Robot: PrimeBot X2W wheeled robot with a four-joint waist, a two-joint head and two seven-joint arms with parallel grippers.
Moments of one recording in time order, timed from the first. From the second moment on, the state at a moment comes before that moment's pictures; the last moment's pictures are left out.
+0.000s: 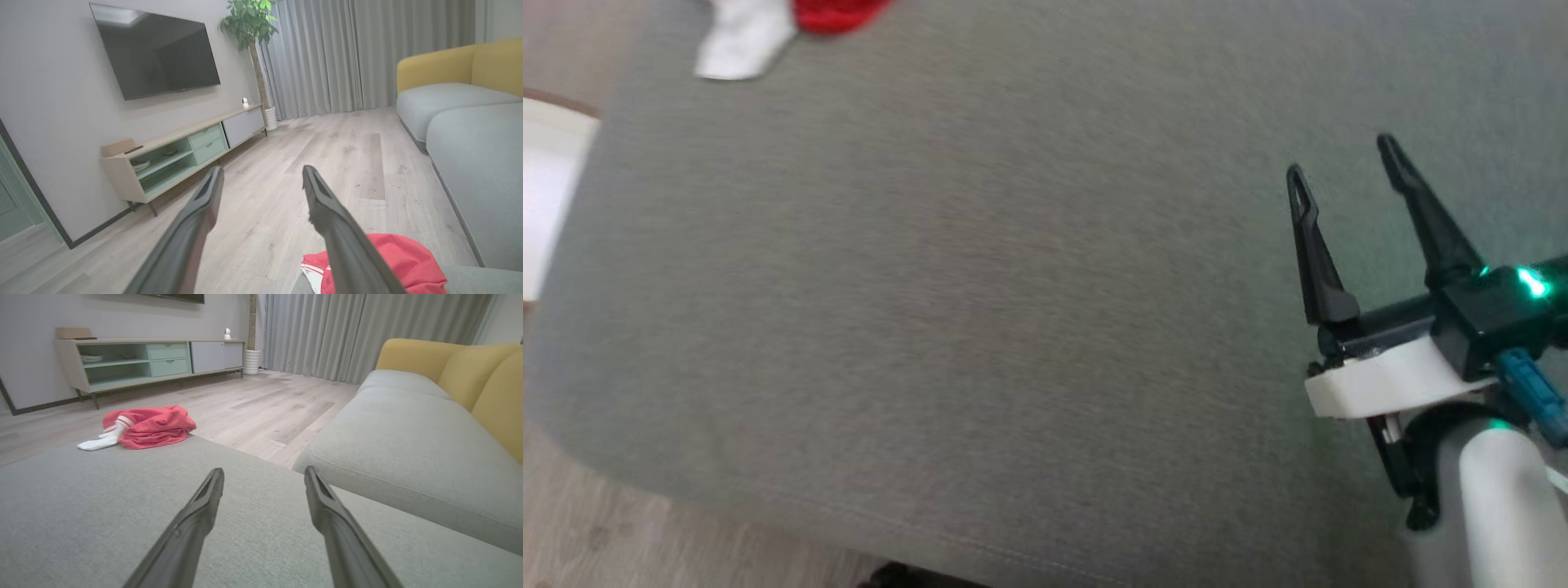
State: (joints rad) left arm -0.79 0.68 -0.20 0.27 -0.60 0.15 0.03; right arm -0.15 -0.05 0.11 -0.28 -0.11 0.13 0.13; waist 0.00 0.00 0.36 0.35
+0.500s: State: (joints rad) left arm -1.02 0.53 -0.26 0.81 -0.66 0.05 0.12; right arm -0.20 -0.05 0.13 -0.52 -0.18 0.13 0.20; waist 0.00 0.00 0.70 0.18
